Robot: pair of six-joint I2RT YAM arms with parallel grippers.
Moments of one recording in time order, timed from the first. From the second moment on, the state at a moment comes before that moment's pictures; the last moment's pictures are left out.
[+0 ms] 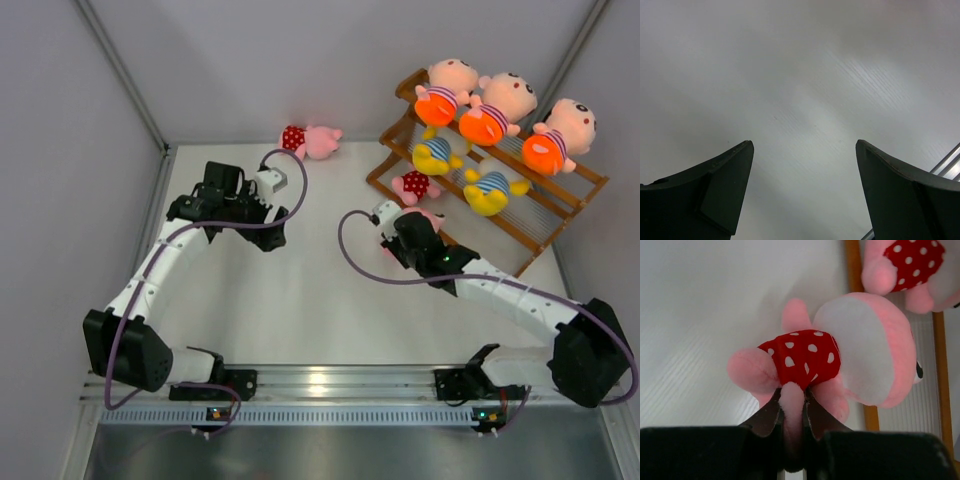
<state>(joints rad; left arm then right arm) -0.27 1.34 1.25 -0.79 0.42 0.32 0.70 1.26 0.81 -0.28 0.30 -0.26</state>
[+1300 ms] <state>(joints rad) -0.27 1.35 1.25 -0.79 0.37 0.39 0.22 1.47 0.63 0.35 0.26 -0.47</state>
